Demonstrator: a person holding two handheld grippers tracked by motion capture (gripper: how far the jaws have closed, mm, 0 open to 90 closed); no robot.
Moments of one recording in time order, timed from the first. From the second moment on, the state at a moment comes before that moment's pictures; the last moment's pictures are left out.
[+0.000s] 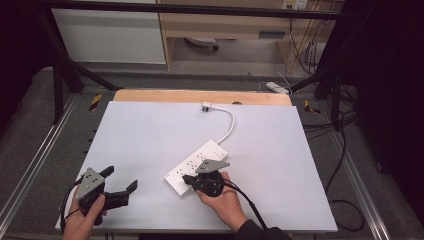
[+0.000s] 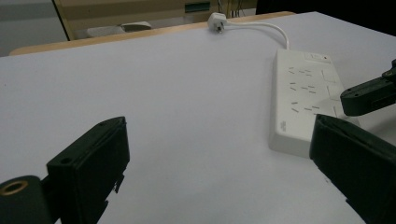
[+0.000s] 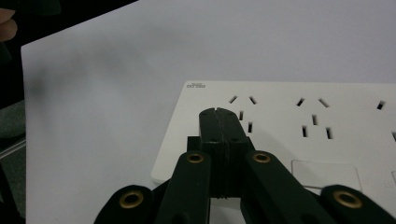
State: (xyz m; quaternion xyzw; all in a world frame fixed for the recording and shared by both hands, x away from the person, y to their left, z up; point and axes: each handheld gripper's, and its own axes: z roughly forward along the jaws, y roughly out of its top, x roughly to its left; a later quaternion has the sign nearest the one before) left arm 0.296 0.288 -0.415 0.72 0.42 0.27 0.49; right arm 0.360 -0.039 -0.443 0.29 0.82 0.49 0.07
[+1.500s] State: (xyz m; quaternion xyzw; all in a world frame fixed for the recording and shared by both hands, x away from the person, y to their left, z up) left arm 0.297 0.291 -0.417 0.72 0.43 0.27 0.48; right arm 0.377 -0.068 -0.411 0.32 0.78 0.54 0.09
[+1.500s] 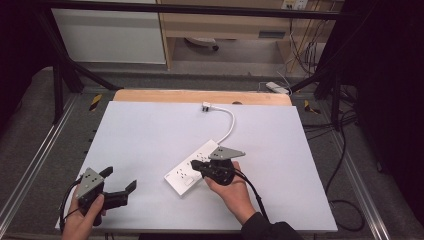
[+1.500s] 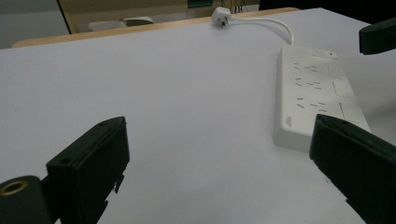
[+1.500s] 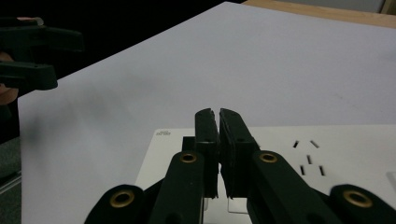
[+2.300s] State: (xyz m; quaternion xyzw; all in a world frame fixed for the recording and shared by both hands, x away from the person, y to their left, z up) left arm 0.297 0.291 -0.417 0.72 0.43 0.27 0.48; right arm 0.390 -0.093 -0.385 0.34 0.76 0.54 0.13
